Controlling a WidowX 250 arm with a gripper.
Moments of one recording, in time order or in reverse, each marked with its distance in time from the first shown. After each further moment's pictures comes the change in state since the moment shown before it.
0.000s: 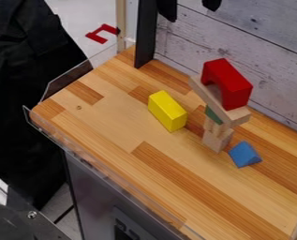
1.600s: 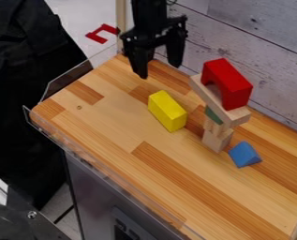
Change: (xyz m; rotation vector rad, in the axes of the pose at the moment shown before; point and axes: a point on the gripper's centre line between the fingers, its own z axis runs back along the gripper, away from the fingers) arm 0.049 0.023 -0.106 0.020 0.059 0.087
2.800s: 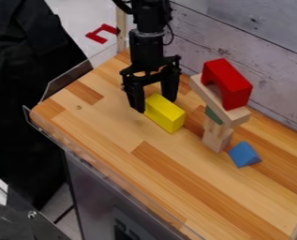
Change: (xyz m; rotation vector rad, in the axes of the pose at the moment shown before) arm -0.012 0.021 -0.047 0.135 0.116 0.072
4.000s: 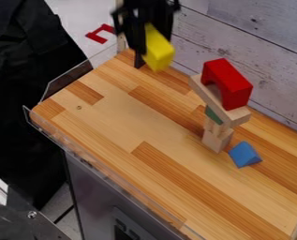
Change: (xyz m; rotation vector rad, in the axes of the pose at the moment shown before) arm -0.009 0.014 0.115 -0.193 -0.241 0.065
